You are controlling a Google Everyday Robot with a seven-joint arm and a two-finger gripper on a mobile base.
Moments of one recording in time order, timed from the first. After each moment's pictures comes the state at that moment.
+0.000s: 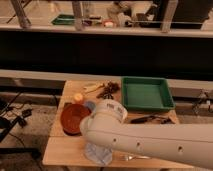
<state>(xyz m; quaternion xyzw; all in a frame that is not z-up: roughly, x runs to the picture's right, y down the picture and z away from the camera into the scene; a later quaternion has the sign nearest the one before) -0.091 0.178 0.610 -0.12 -0.23 -0.26 0.93</state>
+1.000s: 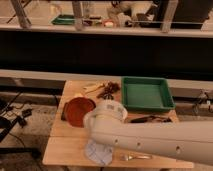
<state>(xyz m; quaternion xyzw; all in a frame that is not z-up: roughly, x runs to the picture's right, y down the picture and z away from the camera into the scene) -0.070 0.142 0.634 -0.07 -0.18 -0.21 0.96</state>
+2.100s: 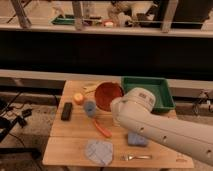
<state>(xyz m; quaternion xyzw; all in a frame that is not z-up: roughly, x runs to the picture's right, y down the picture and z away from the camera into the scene) 0.043 0.089 0.654 -0.05 -0.10 -0.14 0.98</state>
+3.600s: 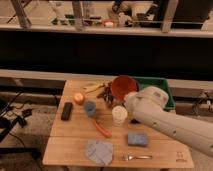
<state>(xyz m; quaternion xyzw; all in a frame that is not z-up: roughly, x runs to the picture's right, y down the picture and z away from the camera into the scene) 0.128 0.052 0.712 0.00 -0.06 -0.02 1.00</state>
